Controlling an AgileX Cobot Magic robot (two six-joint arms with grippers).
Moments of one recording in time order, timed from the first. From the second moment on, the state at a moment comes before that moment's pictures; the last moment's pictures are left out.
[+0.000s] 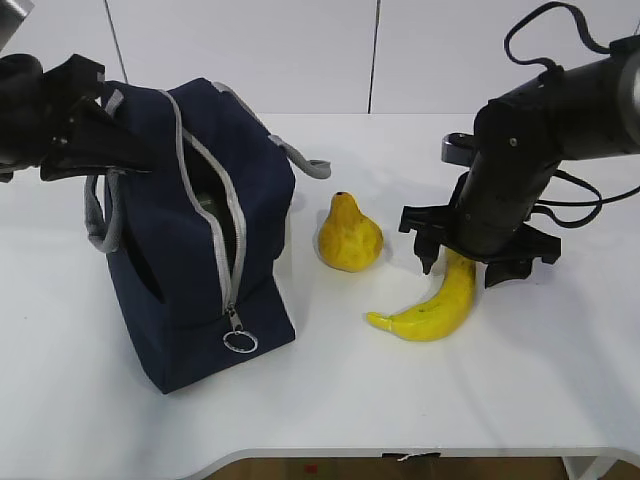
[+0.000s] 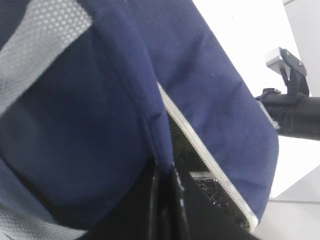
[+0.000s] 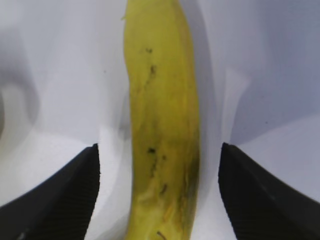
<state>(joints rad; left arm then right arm) -0.15 1.46 -1.00 -1.04 0.72 0.52 0.34 1.96 -1.29 -0.20 0.70 0.80</state>
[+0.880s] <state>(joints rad) -0.15 1.46 -1.00 -1.04 0.72 0.52 0.34 1.97 -1.29 -0.23 0.70 0.81</state>
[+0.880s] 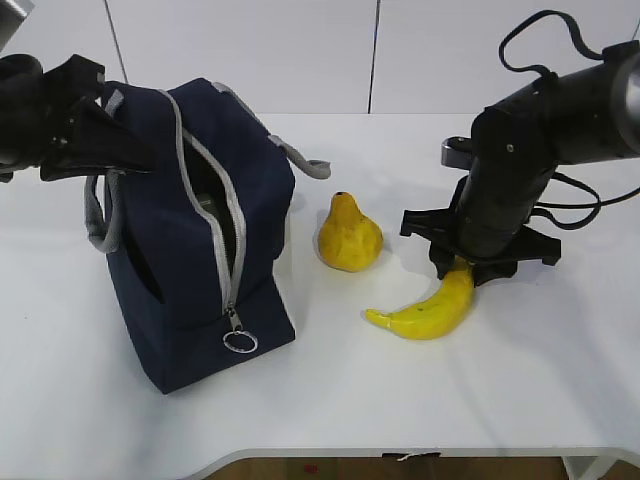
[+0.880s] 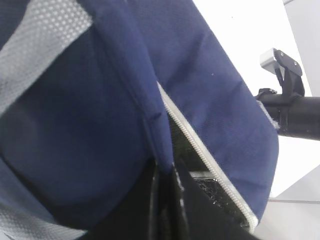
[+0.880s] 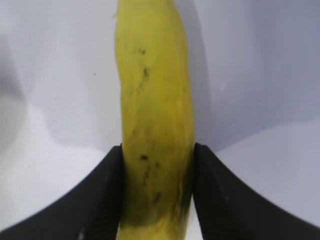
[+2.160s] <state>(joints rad) -0.15 1.46 -1.00 -1.04 0.70 0.52 0.34 1.97 -1.88 -0.08 1.15 0.40</state>
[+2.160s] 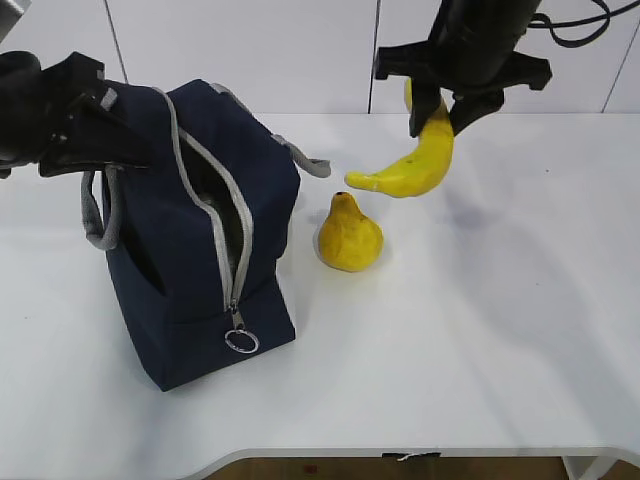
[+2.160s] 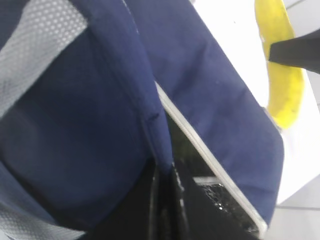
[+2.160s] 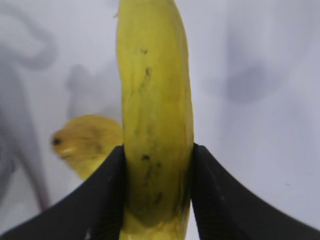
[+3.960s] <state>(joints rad) -0.15 1.46 -1.00 -1.04 0.72 0.52 0.52 2.06 -2.03 0.56 0.94 -0.59</state>
